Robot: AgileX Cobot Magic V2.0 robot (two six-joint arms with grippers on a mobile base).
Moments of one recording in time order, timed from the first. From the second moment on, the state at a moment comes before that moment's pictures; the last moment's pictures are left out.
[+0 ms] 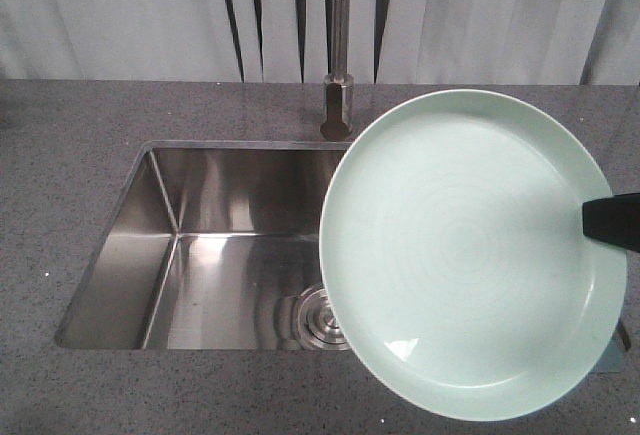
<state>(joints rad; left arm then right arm) -0.01 -0.01 0.02 -0.03 0.13 -0.10 -0.17 0.87 -1.03 0.77 1.18 -0.62</state>
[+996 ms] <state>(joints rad) -0.01 -0.01 0.02 -0.03 0.13 -0.10 -0.17 0.87 -1.03 0.77 1.18 -0.62</state>
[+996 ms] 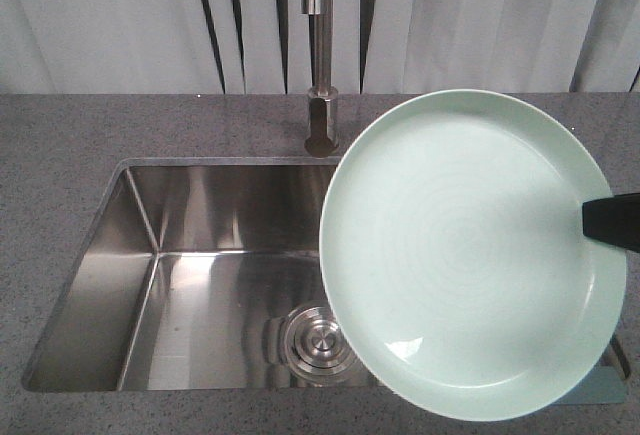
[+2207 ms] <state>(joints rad) -0.01 -0.01 0.02 -0.03 0.13 -0.10 -0.17 0.87 -1.03 0.77 1.18 -0.62</state>
